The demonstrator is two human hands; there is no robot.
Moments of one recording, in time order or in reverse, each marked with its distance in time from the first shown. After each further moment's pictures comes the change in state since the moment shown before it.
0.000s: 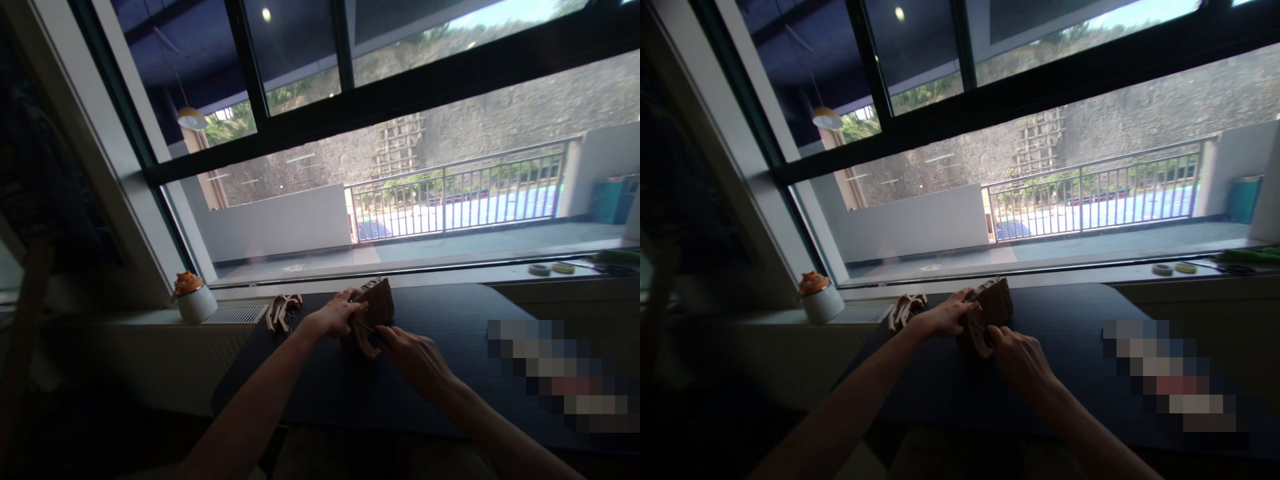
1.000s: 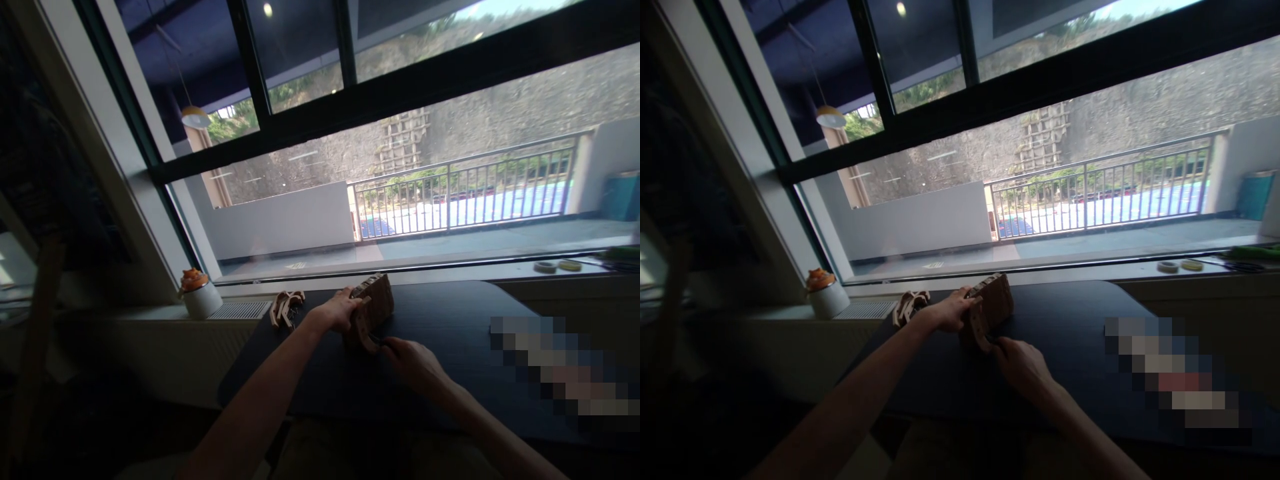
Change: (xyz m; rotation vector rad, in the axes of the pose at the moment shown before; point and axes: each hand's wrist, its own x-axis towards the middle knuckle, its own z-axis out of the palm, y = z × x) left_hand 0.005 -0.006 0.006 0.039 -0.050 -0.045; right_hand -0.008 0.007 0.017 0.150 -0.116 0.203
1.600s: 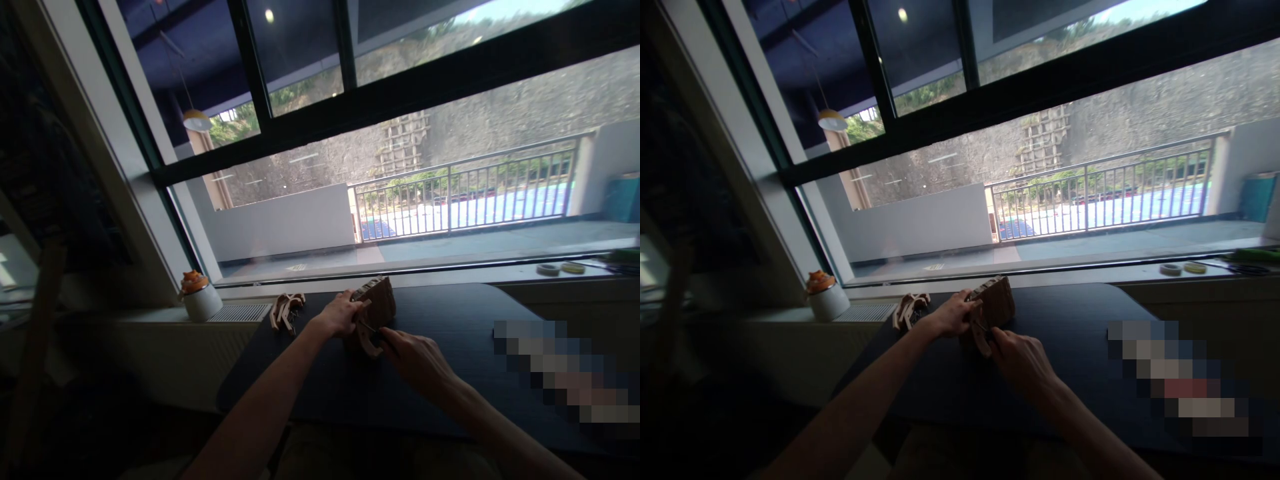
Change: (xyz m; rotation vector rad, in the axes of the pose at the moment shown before) left_hand -0.001 0.002 0.008 0.051 0.139 0.001; right_hand 0.000 -0.018 -0.024 -0.082 0.073 -0.196
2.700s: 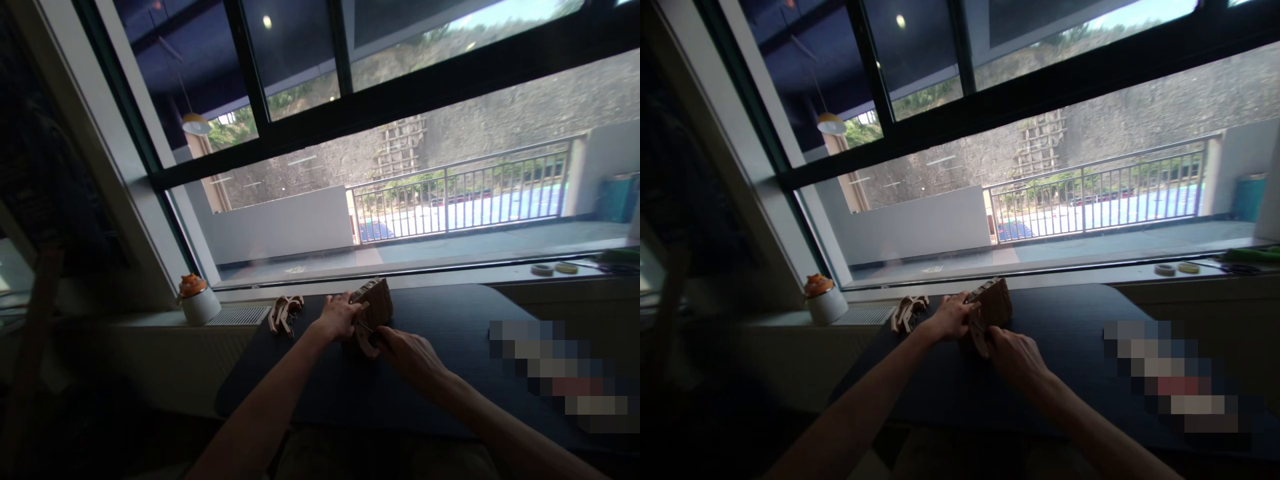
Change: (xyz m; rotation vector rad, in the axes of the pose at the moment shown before) left_hand -0.003 0.013 -0.003 0.143 0.019 -0.100; right_hand 0.009 0.003 0.002 0.067 -0.045 0.034
